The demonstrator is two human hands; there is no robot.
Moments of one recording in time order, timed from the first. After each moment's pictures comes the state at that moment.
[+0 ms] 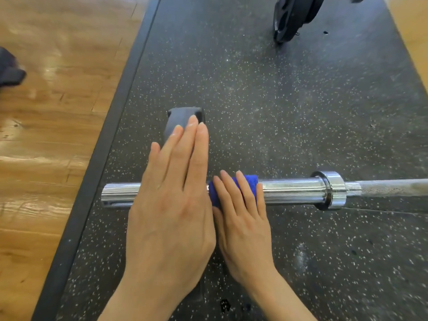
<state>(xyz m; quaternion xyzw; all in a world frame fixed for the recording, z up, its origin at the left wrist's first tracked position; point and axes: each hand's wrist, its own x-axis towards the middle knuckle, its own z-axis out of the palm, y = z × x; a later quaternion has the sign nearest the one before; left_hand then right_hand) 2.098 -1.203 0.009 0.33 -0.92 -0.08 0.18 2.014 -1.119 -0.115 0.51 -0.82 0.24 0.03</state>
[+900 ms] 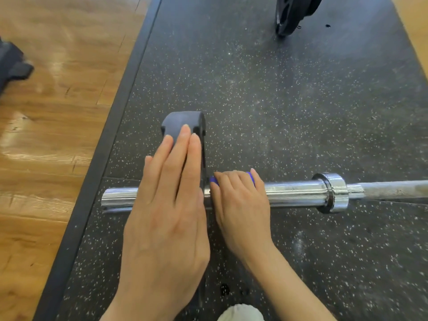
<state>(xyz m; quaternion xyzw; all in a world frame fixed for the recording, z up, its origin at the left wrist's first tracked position) 2.123 -1.171 0.007 0.35 -0.91 -0.12 0.20 2.013 -1.124 -0.104 0.50 -0.84 0.21 0.01</state>
